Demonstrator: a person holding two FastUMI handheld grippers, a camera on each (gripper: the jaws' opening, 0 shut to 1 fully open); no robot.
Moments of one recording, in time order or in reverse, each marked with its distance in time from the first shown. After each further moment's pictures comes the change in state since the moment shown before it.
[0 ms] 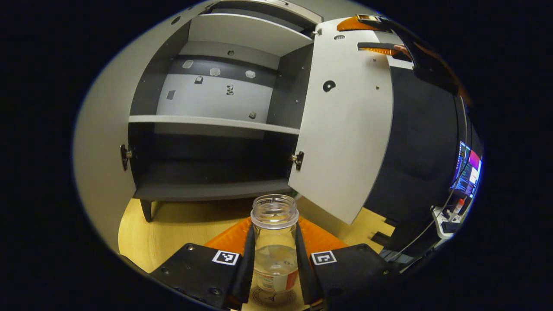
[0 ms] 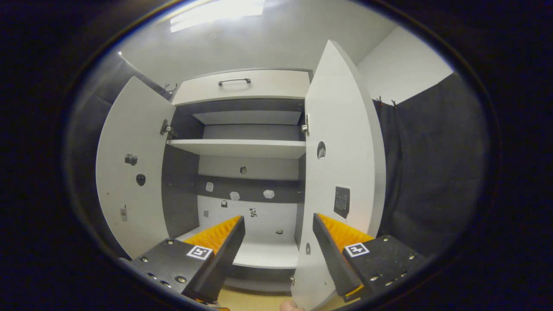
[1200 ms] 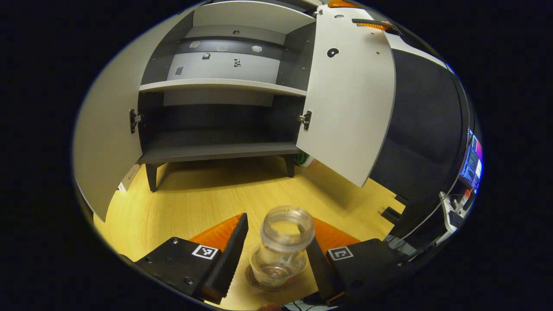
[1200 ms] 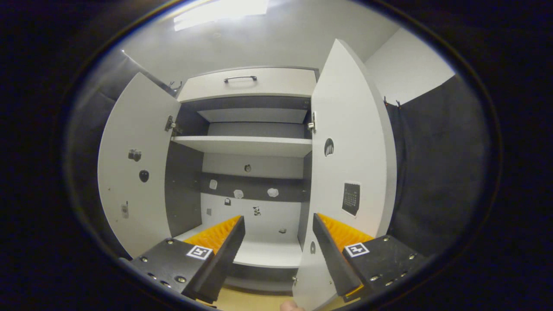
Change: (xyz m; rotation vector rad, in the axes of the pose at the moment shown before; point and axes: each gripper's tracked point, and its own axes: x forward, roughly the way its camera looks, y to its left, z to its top) left arm -0.011 -0.003 -0.061 -0.008 0.132 0.065; right arm 0.003 0.012 -0.007 -0.014 0.007 0.031
